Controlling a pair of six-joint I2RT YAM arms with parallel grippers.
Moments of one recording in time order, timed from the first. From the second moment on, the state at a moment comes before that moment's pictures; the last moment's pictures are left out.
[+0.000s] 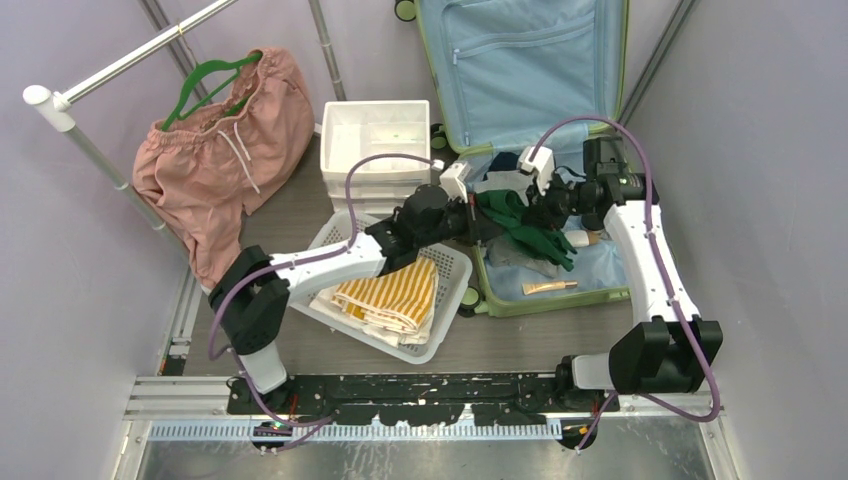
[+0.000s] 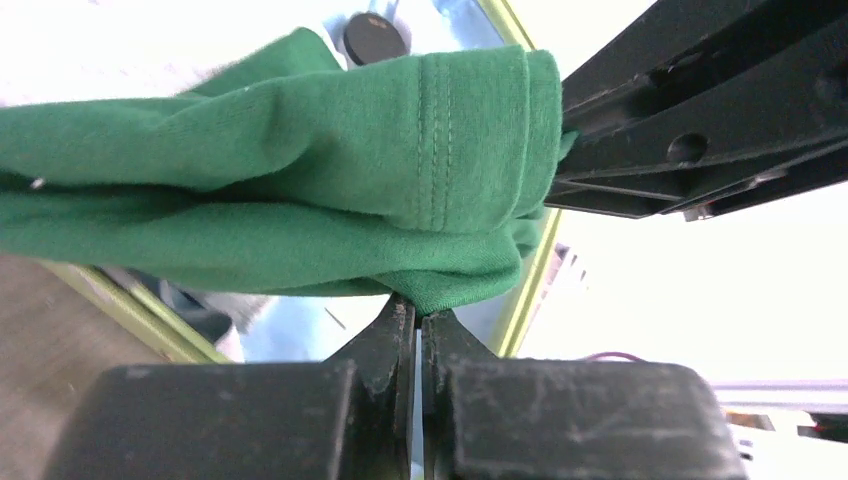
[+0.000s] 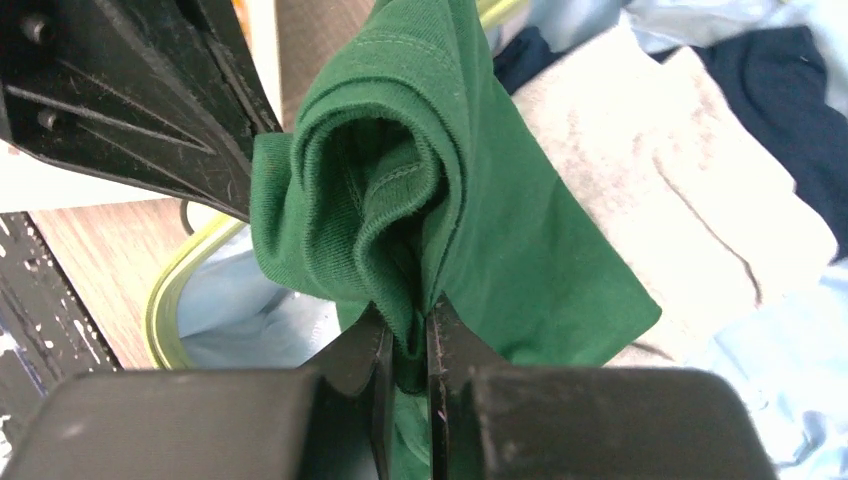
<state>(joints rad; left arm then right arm) -0.92 1.76 1.28 0.26 0.13 -0.70 -0.01 1.35 1.35 -0.98 -0.70 -0.82</state>
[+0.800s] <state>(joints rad) -0.91 1.57 0.97 0.28 0.23 -1.00 0.23 1.26 1.16 -1.00 -0.76 -0.84</state>
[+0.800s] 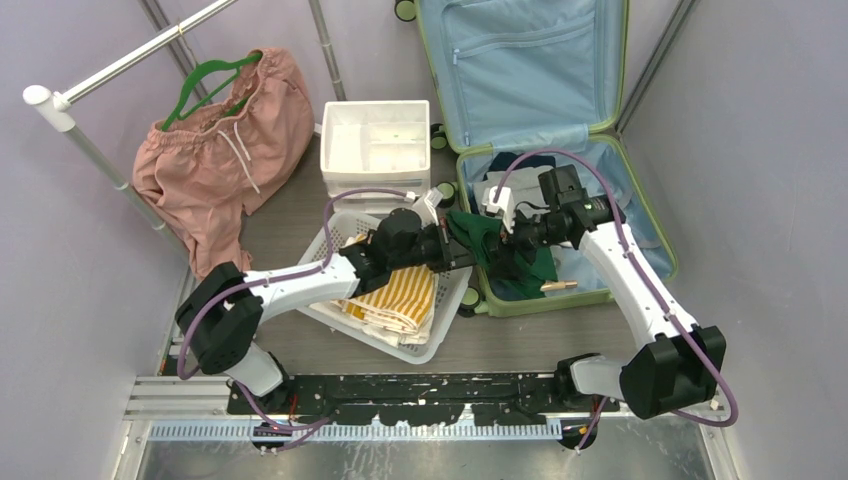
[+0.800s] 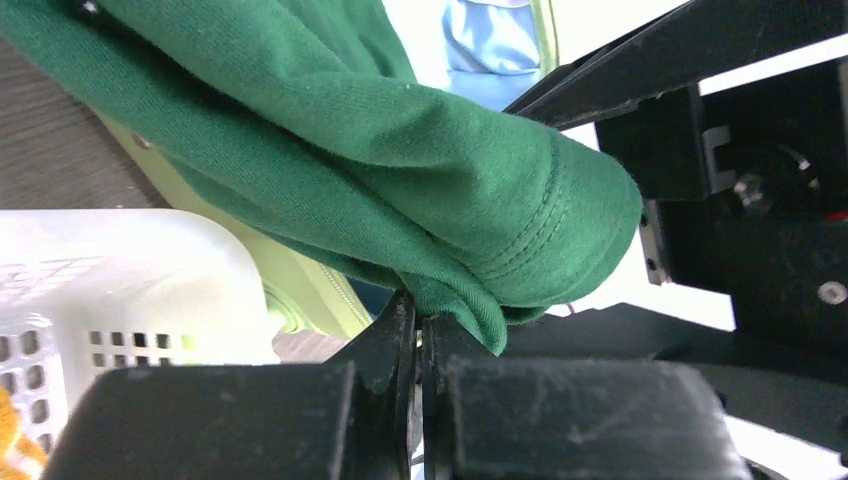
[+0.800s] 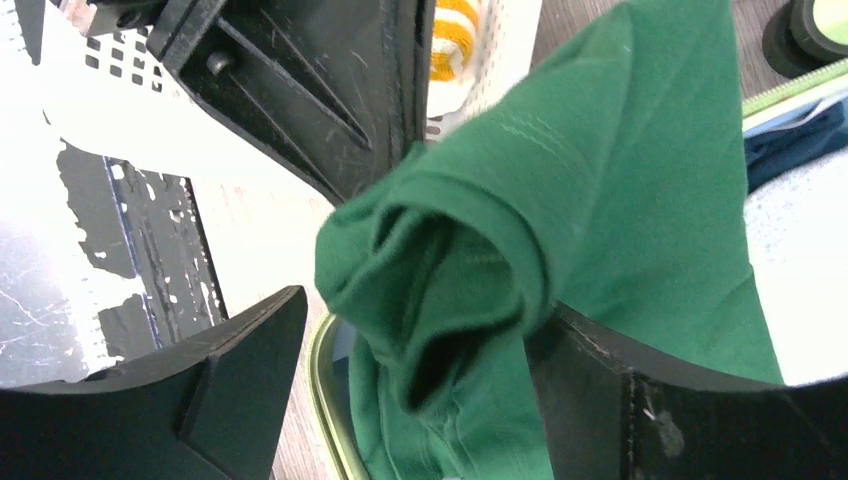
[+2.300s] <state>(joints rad) -0.87 1.25 0.83 0.14 -0.07 -1.48 0.32 1.19 1.04 -0.77 -0.67 -0.61</state>
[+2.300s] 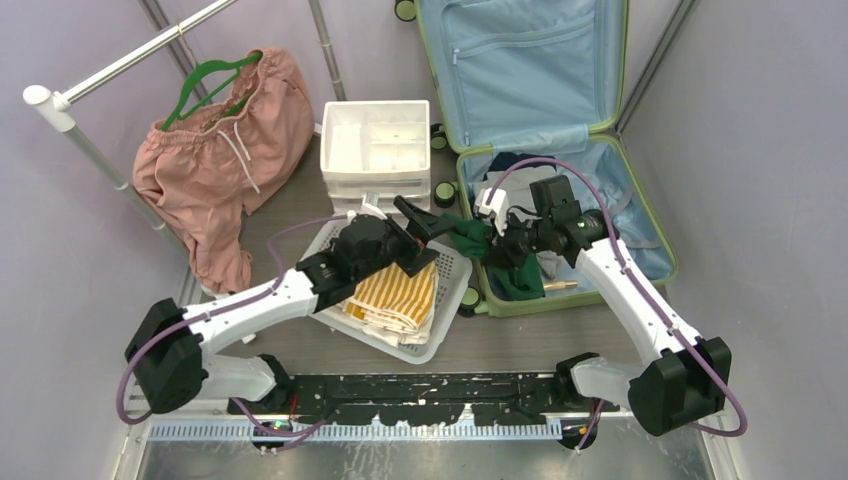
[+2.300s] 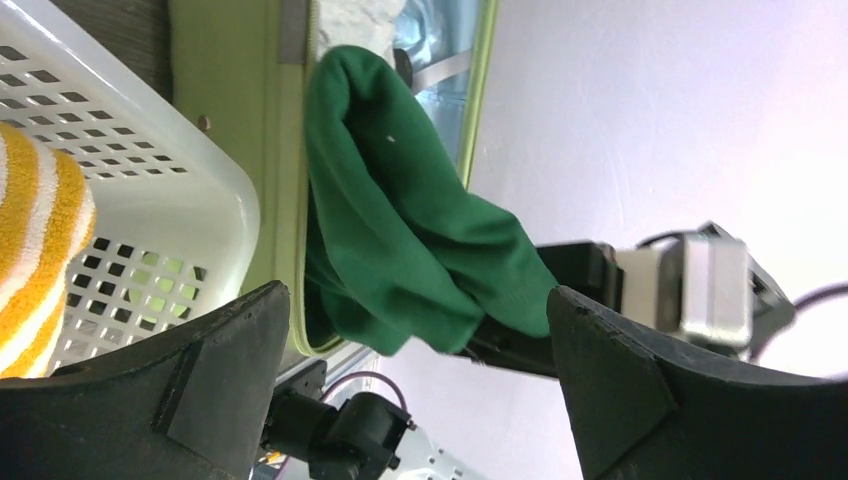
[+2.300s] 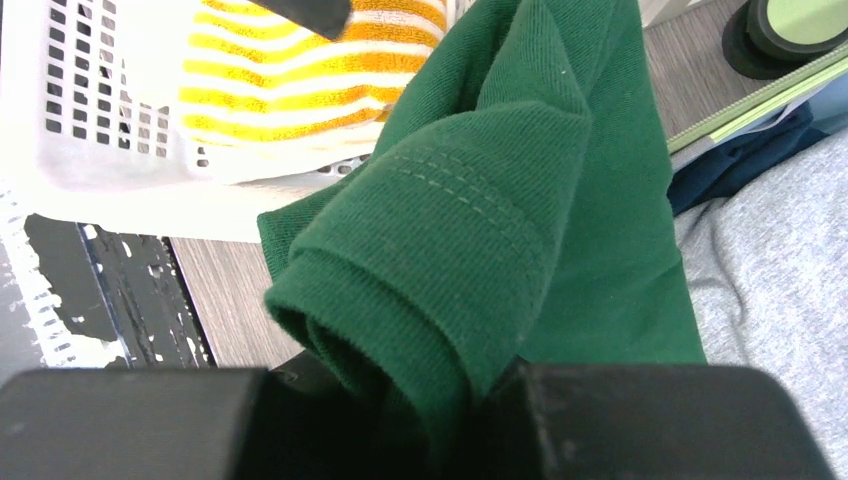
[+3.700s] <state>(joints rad) -0.74 1.32 0.83 0.04 0.24 -1.33 0.38 1.15 1.15 -1.05 -0.68 -0.72</state>
